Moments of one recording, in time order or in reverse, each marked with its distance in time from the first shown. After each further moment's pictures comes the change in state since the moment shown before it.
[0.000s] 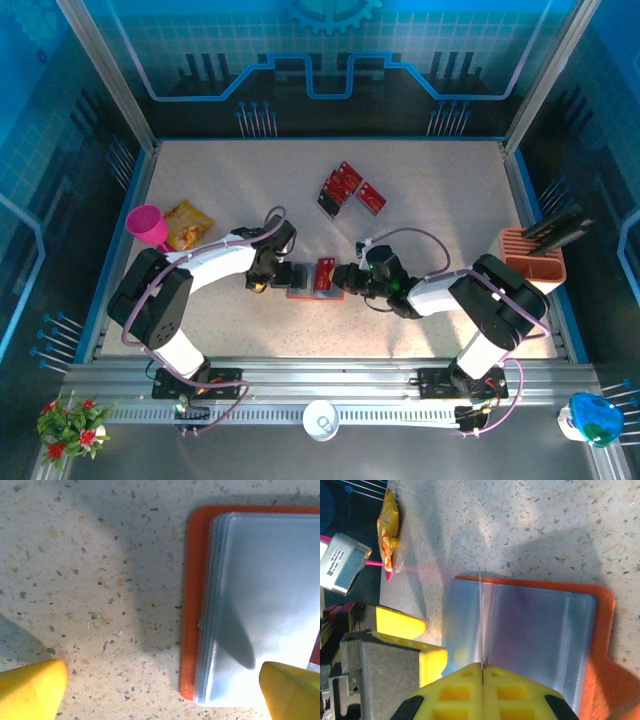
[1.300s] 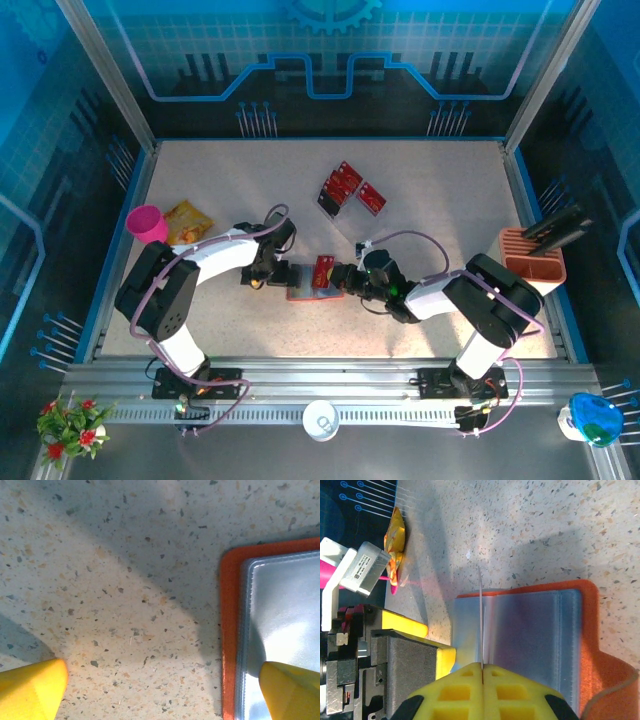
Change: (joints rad) left arm 0.027 0.060 0.032 -0.049 -0.066 0.060; right arm 0.040 0.042 -0.017 0.102 0.095 0.045
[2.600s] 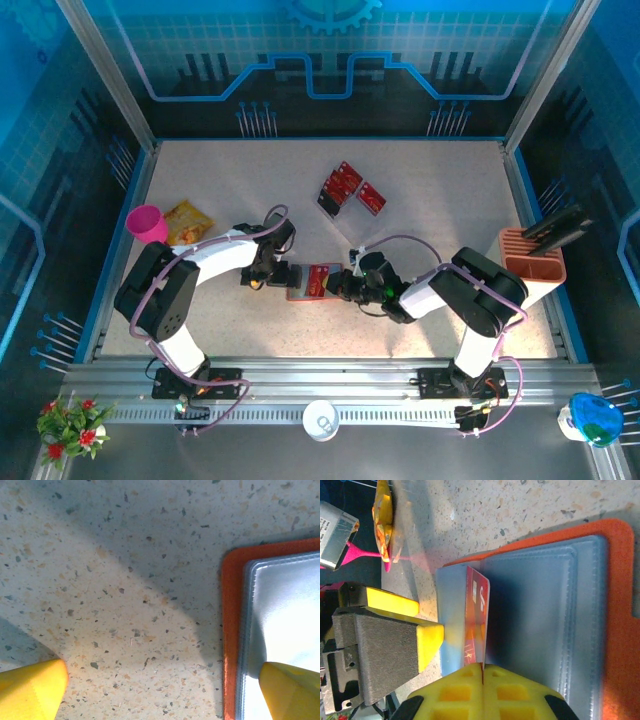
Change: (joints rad) left arm 0.000 -0.002 -0.014 0.018 0.002 0.000; right arm 0.005 0.089 0.017 0.015 -0.108 0.034
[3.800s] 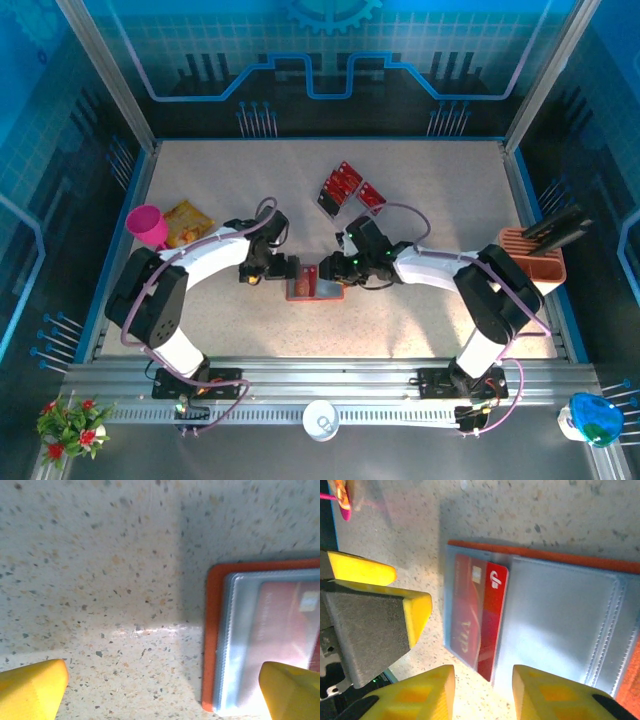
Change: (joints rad) left arm 0.046 -0.066 0.021 -0.019 0.046 -0.069; right arm -0.075 -0.087 0.407 -0.843 -0.173 -0.302
